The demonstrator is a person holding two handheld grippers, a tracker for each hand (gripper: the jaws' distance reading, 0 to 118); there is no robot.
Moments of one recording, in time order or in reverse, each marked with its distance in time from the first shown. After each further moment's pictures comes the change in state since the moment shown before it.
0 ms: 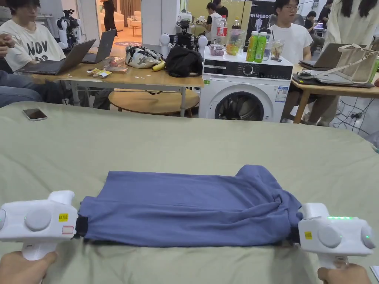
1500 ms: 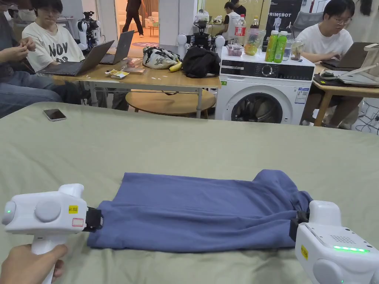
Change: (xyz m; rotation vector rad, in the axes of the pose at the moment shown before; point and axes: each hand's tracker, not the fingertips) left arm -0.031 0.027 -0.026 -0.074 0.015 0.051; right arm -0.079 -0.014 0.053 0.392 -0.012 -0.048
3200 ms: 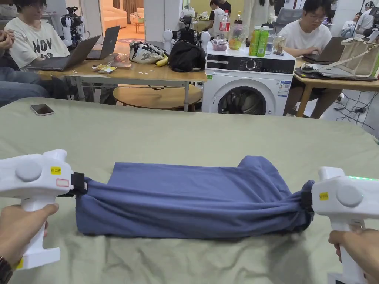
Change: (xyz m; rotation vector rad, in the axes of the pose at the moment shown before) left arm 0.010 0.032 0.048 0.140 -0.064 0.036; right arm 0.080 0.058 -0.032 -0.369 0.032 -0.035
